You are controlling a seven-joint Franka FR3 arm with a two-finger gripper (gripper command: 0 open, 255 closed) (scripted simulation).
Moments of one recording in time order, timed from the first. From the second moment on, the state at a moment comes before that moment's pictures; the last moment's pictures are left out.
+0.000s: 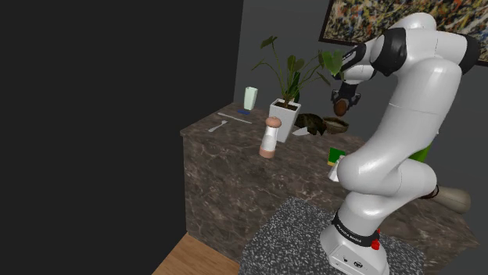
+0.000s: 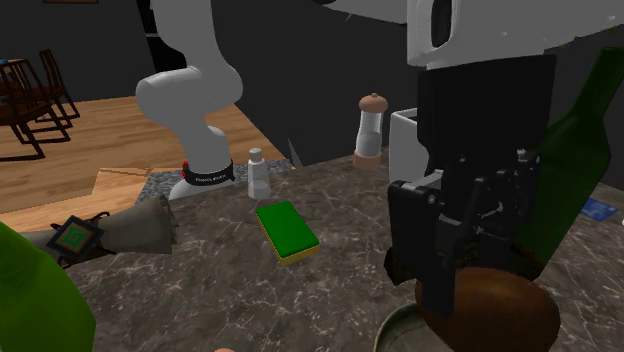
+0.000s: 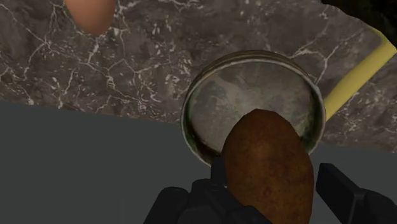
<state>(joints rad) -0.84 0.12 -0.28 -1.90 -0.09 2.29 0.20</state>
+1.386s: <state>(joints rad) -0.86 0.22 -0.28 -1.96 -0.06 2.45 0.18</state>
